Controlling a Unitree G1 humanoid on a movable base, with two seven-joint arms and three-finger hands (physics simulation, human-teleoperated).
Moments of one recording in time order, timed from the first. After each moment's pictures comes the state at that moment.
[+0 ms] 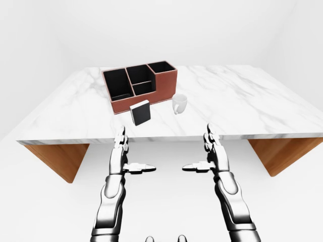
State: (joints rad) left arm 0.00 0.01 0.02 0.00 0.00 0.00 -0.01; right arm 0.01 0.00 -0.01 -0.01 0.00 0.00 0.02
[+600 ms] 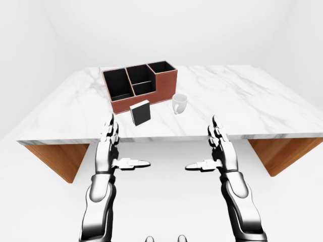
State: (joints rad) left arm 0.05 0.02 0.06 -0.30 -0.01 0.09 -0.05; right arm 0.06 -0.01 -0.01 -0.26 0.00 0.09 0.05
